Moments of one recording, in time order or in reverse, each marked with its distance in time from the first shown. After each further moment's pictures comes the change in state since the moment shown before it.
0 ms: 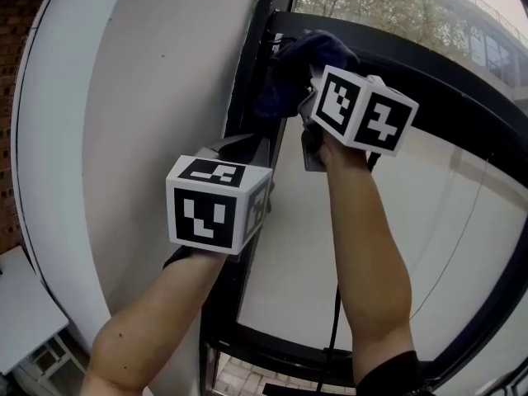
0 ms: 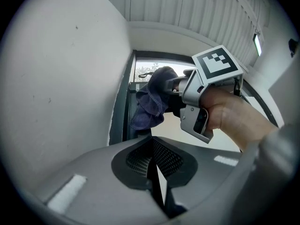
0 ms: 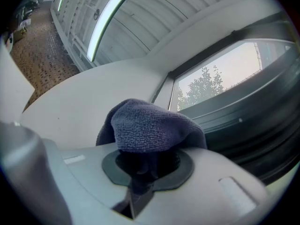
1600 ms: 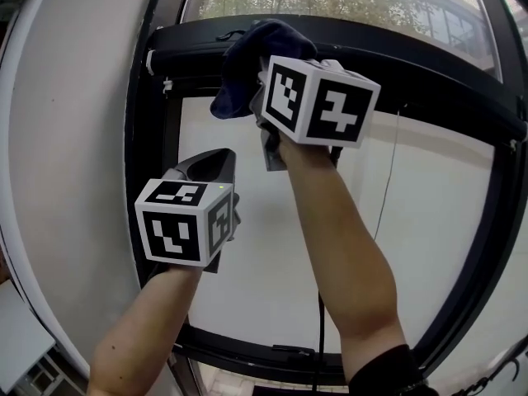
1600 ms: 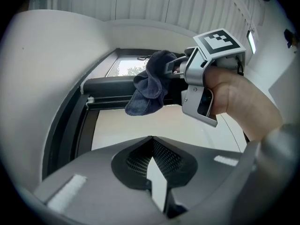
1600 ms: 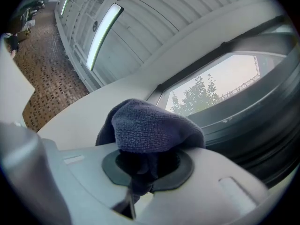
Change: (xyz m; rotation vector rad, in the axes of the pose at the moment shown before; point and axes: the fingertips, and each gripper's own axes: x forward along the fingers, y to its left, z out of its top) left arm 0.044 -0.162 -0.001 0.008 0.001 -0.064; right arm -0.113 -0.113 0.054 -0.019 -0.056 -0.034
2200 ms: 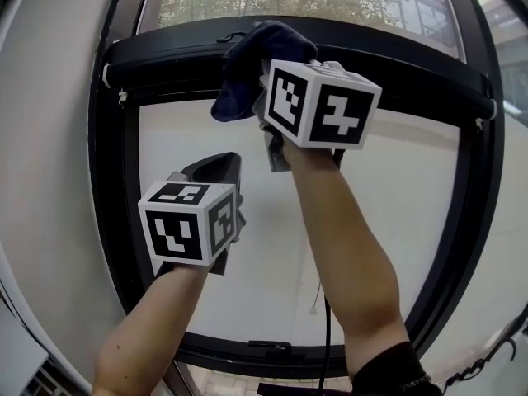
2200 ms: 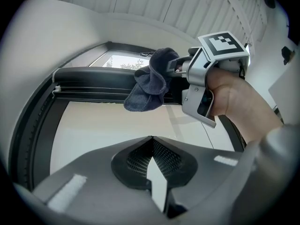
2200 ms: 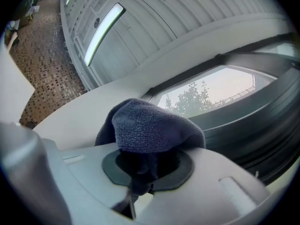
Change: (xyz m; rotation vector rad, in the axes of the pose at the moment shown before) left arm 0.030 -0.093 0.005 -0.059 -0.010 -0.144; right arm -0.060 -0.071 0.024 -0.081 0.004 -0.089
